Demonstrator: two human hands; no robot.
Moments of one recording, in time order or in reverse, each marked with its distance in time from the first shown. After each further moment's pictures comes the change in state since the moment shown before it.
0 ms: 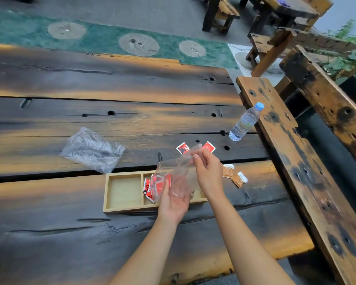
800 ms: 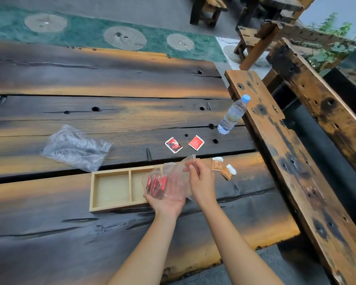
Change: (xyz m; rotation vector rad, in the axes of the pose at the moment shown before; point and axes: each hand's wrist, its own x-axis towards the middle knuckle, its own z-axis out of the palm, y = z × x) left_hand 0.005 -0.022 -0.002 -0.291 0.051 -0.016; right_hand -0.029 0.037 -0.011 -0.062 -0.050 0.156
